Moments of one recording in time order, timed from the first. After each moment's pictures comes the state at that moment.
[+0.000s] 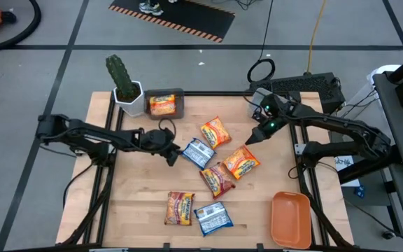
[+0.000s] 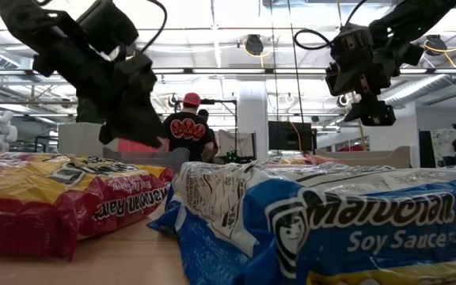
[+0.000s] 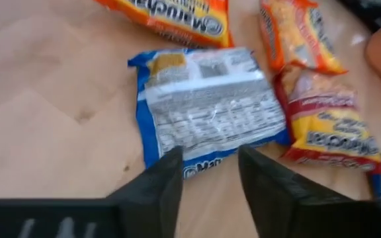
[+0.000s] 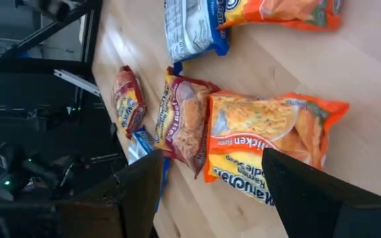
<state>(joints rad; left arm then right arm) 0.06 1.33 0.50 0.15 -0.04 -0.61 -0.61 1.11 0.67 -0.56 -0.79 0.56</state>
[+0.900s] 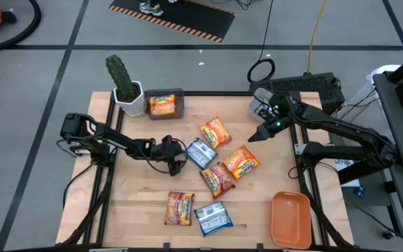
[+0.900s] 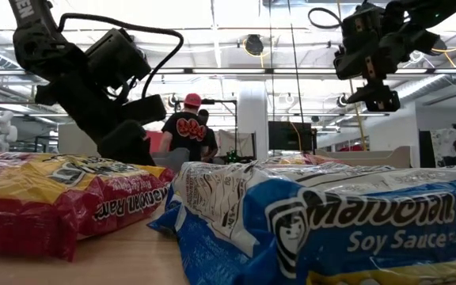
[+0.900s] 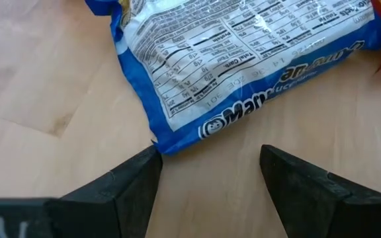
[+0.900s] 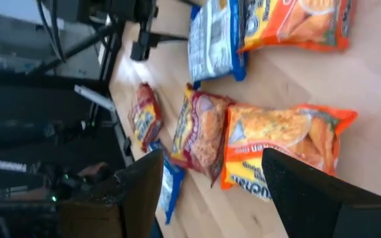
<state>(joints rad) -0.01 1.65 0.50 0.32 -0.17 -0.23 -0.61 0.96 0.67 -0.55 -0.74 0.66</state>
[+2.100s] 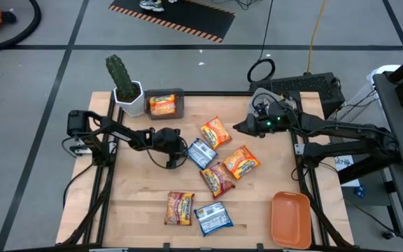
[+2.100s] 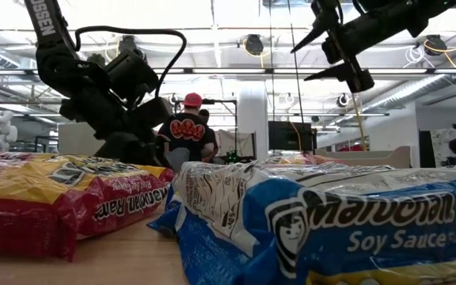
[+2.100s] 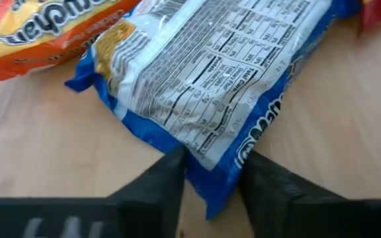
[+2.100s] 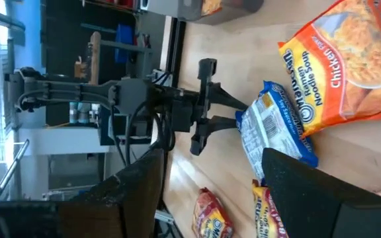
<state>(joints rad) 0.19 1.69 0.50 0.45 0.16 0.29 -0.30 0.96 0.67 -0.13 -0.19 1.31</state>
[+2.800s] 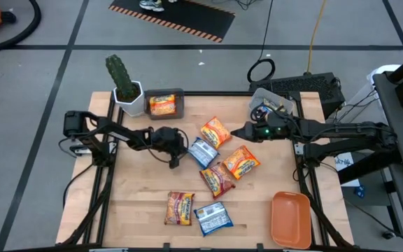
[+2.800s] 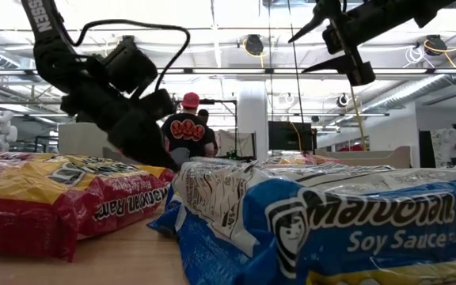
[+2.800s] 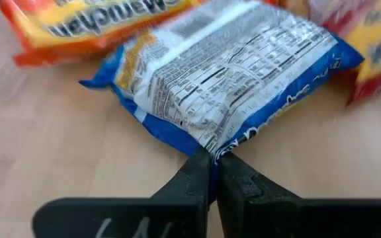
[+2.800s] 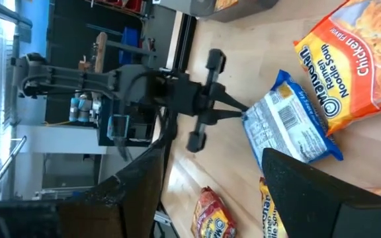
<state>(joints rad) 0.18 1.63 0.50 0.48 0.16 0.00 -0.14 0.97 0.67 -0.10 -0.02 1.32</state>
